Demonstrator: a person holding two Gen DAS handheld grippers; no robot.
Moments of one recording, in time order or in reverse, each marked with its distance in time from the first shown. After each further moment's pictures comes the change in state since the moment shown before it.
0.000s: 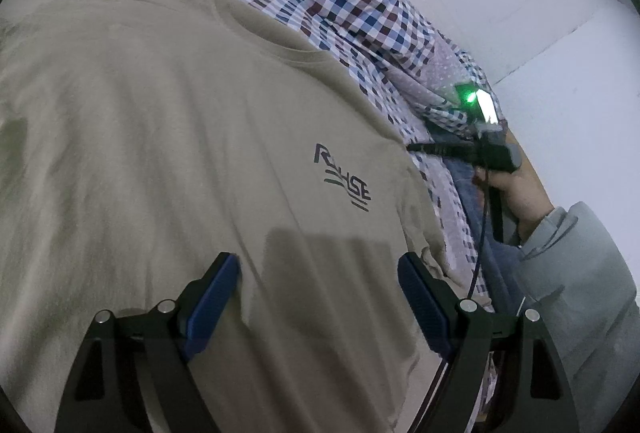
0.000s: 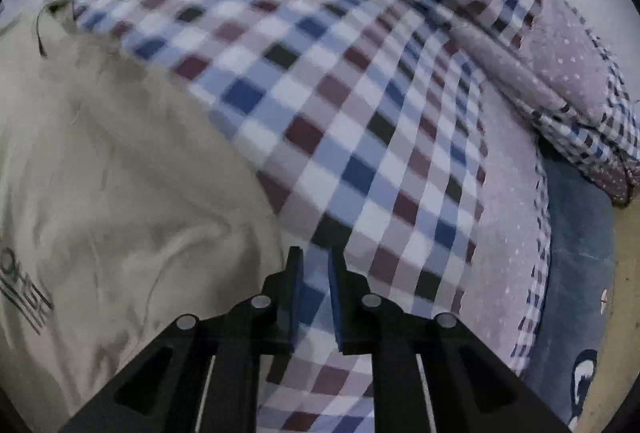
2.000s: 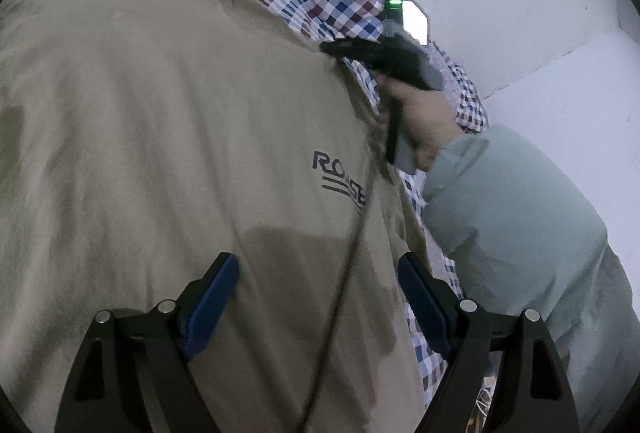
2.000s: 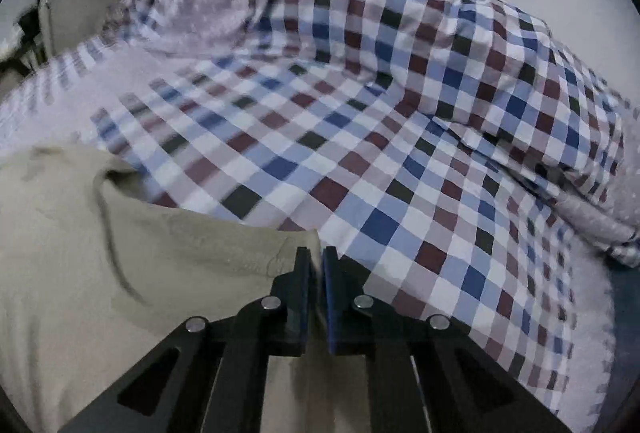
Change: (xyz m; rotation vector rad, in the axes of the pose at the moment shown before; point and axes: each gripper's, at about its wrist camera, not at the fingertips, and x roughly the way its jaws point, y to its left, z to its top) left arm -0.005 0.006 0.005 -0.061 -0.016 -0.077; right arm -0.002 0.060 0.106 -0.027 -0.365 0.157
